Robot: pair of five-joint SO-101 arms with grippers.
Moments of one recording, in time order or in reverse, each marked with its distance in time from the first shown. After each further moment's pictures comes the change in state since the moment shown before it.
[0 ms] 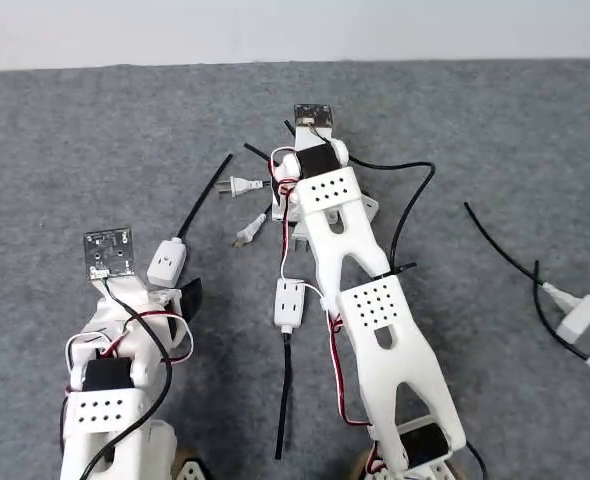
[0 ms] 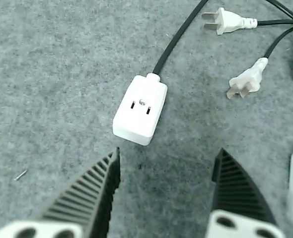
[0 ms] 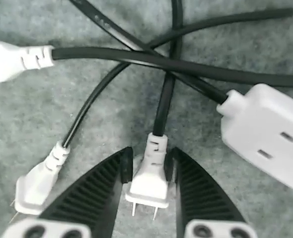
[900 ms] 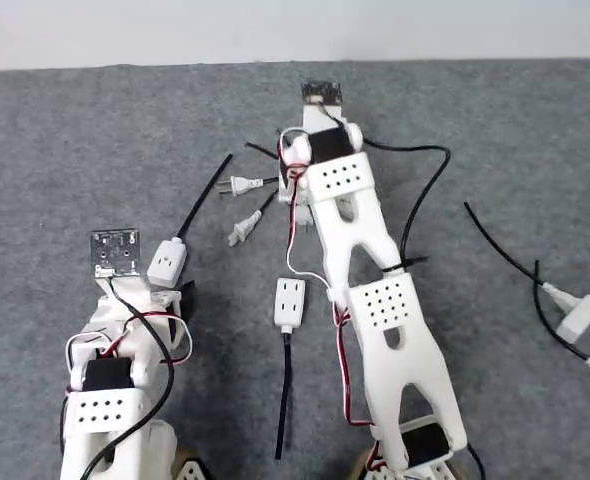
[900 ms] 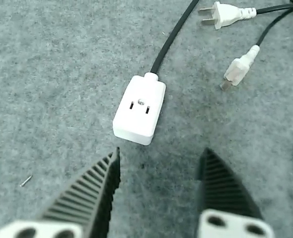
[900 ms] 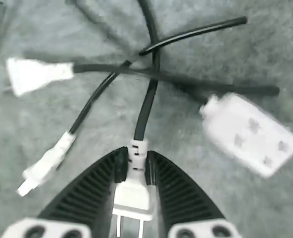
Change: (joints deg) left arm 0.0 0.0 0.0 0.1 -3.8; right arm 1.3 -11.8 7.4 0.4 2.9
